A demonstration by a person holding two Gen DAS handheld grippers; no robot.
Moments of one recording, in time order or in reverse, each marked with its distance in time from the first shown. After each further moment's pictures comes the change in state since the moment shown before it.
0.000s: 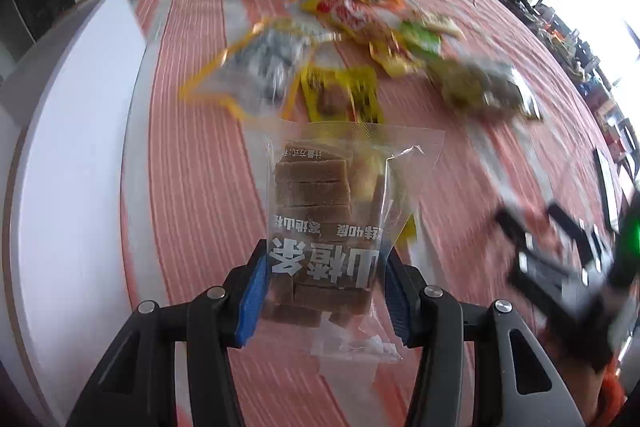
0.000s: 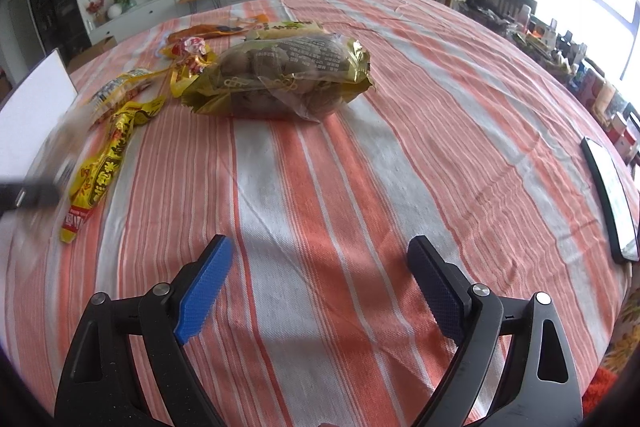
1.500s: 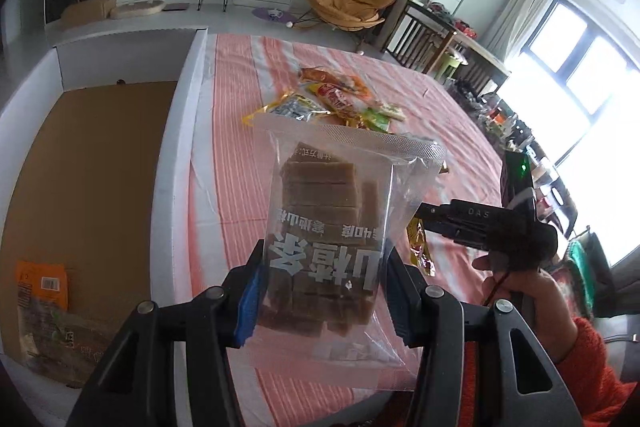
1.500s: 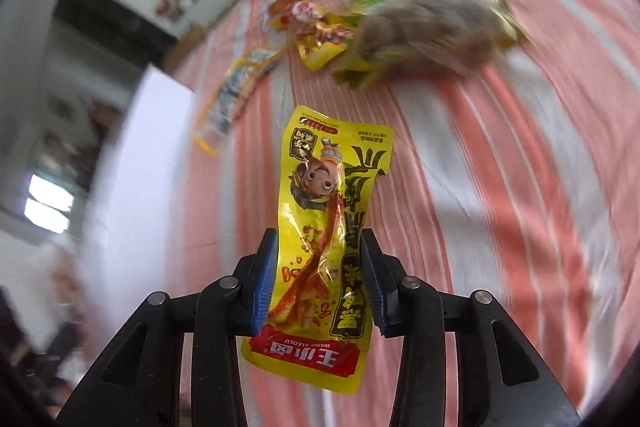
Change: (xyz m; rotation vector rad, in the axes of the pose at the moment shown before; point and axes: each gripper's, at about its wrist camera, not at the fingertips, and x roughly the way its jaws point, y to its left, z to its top) left arm -0.142 0.064 -0.074 -0.128 -0.303 -0.228; right arm 0.005 0.010 0.032 0.231 0.286 0.592
